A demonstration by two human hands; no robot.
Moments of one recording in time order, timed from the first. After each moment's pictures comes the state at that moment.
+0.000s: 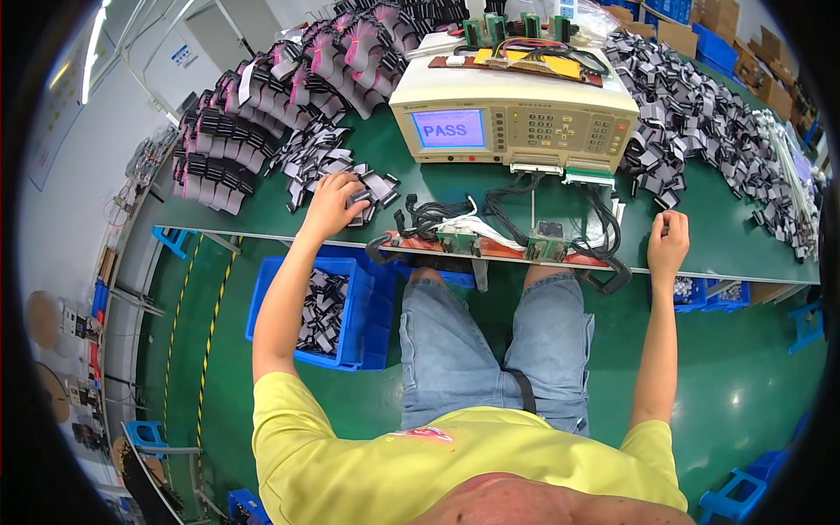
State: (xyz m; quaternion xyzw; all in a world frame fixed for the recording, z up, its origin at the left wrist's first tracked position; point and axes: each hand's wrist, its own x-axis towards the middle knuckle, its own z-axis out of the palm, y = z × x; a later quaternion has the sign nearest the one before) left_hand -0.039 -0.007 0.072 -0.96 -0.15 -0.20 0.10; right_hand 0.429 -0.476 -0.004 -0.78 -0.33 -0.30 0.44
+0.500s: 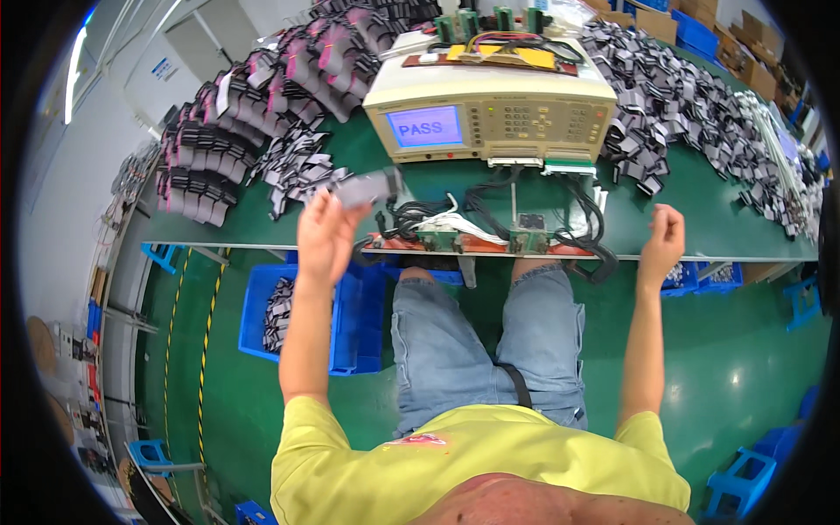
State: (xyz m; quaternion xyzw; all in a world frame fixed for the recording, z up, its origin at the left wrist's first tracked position) left_hand -0.004 -0.143 0.106 -0.53 -0.04 -0.42 -0.74; right_hand 0.381 -0.489 0.015 -0.67 -0.21 -0.21 0.68
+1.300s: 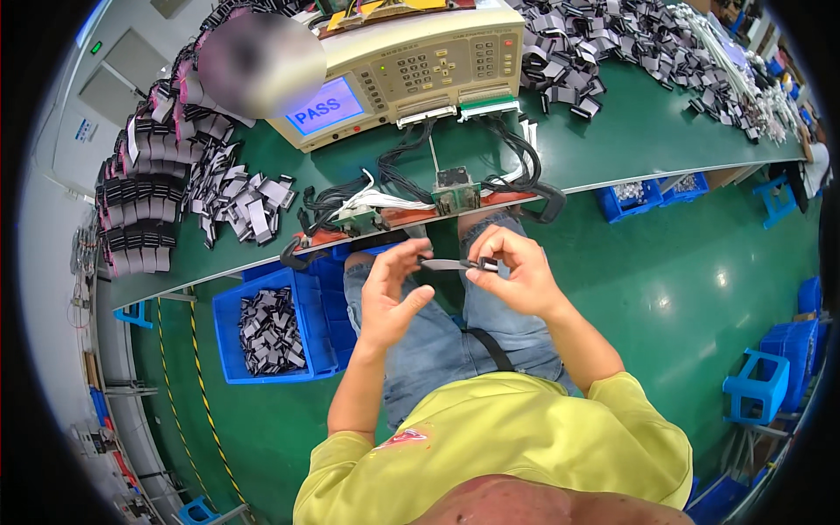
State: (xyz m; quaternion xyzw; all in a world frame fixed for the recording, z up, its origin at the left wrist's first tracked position) left_hand 0.042 -0.307 0.024 -0.67 -0.08 -0.30 -0.67; right_hand 0.209 -0.469 0.030 -0.51 -0.43 0.27 0.70
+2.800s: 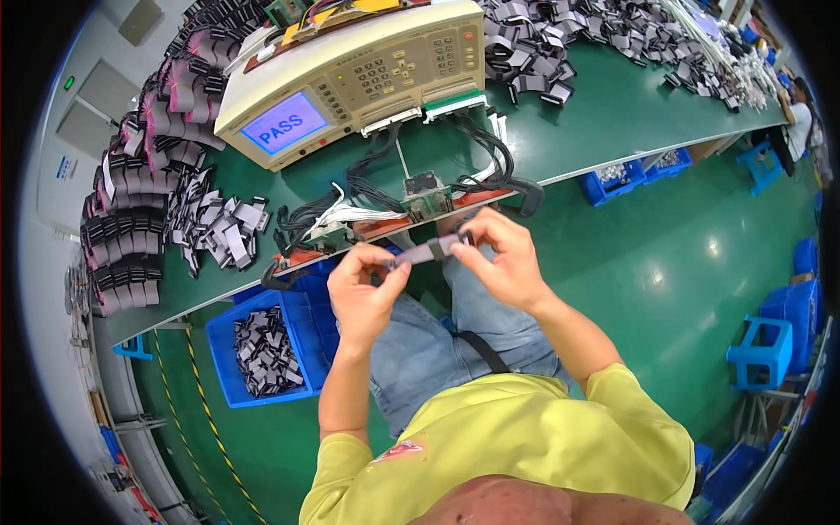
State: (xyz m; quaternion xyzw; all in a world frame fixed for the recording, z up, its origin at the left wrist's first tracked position) left_hand 0.069 -0.292 0.043 -0.70 -0.17 -0.32 -0.61; right_hand 0.222 -0.462 0.029 -0.62 -0.43 0.05 0.65
